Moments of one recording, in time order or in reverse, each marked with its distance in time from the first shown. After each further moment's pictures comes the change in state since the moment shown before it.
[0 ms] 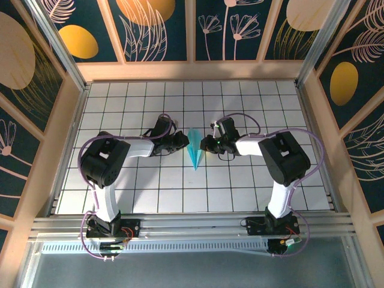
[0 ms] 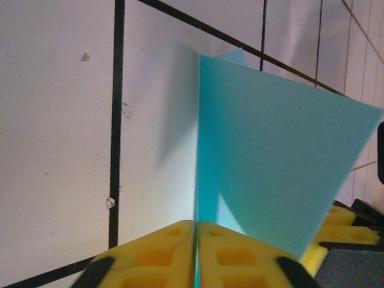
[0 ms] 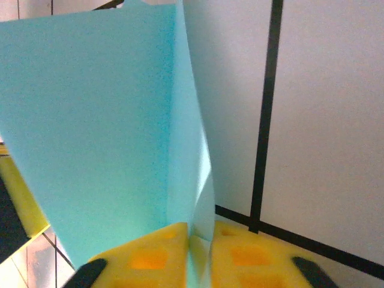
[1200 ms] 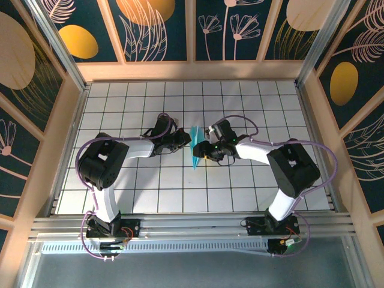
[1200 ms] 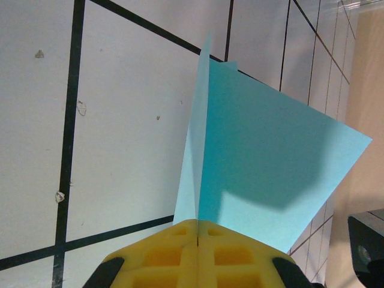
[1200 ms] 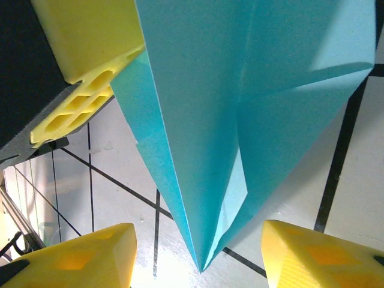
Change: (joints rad) left arm -0.016 -0.023 0.000 0.039 0.007 -0.111; right arm 0.090 -0.138 0.000 -0.241 -0.054 0.007
